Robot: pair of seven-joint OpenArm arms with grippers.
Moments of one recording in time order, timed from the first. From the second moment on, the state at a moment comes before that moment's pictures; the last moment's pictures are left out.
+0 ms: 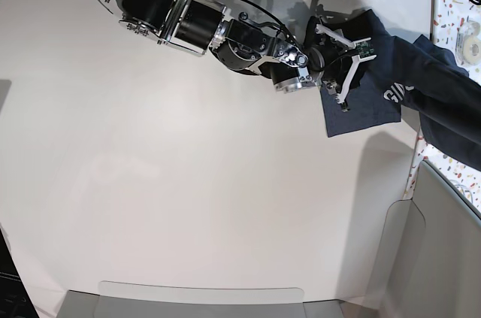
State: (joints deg) left arm -3.1 -31.6 -66.8 117.8 -83.7 -28.6 52.3; right arm 26.5 -8.0 -68.0 61.9 -11.7 35.8 -13.0
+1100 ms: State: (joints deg) left arm -3.1 -30.1 -66.7 117.7 -83.7 -28.4 52.3; right arm 26.4 -7.5 -58.4 66.2 -11.8 20.1 -9.4
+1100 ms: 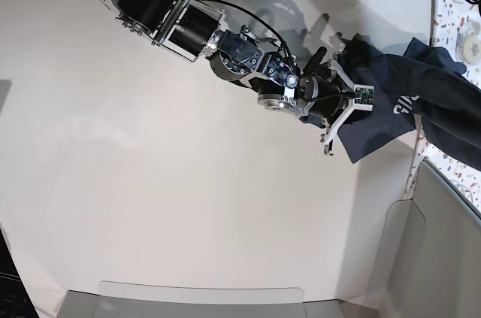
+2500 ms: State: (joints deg) left arm -3.1 -30.0 -66.7 117.7 -83.7 -28.4 52.3; right arm 25.1 -9.4 -67.3 48.9 -9.1 19.3 -0.2
